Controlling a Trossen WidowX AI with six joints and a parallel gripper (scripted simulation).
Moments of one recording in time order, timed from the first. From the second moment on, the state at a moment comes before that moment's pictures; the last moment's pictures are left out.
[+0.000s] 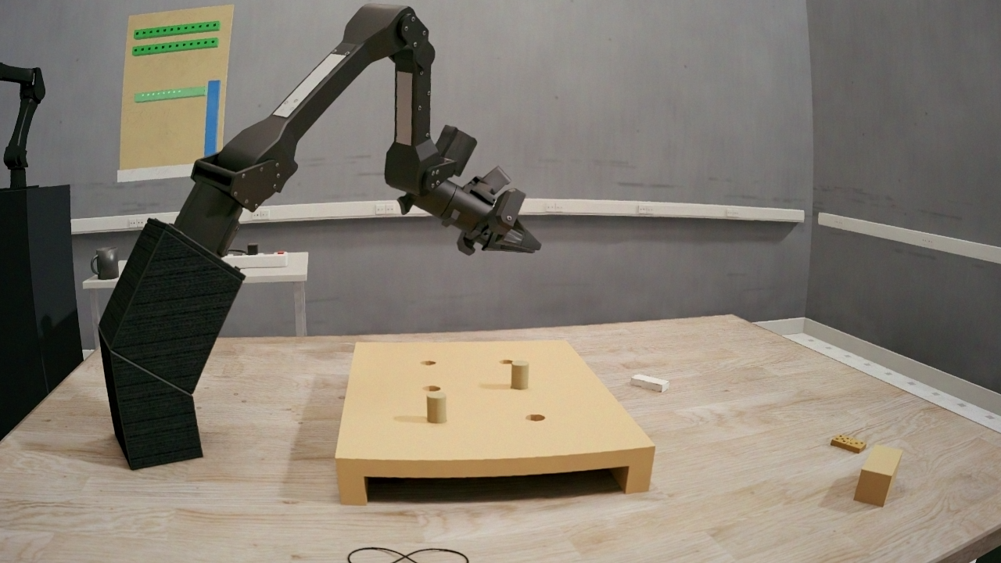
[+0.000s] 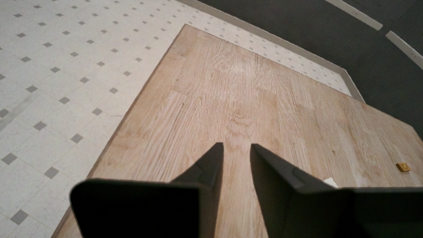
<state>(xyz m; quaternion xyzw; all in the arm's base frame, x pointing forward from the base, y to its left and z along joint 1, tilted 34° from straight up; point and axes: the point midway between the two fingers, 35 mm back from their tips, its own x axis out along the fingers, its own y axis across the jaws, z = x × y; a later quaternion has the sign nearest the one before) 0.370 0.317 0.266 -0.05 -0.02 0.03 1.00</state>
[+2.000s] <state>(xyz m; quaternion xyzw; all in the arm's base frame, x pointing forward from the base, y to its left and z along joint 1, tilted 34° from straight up) 0.435 -0.169 0.053 0.42 0.29 -0.30 0.81</state>
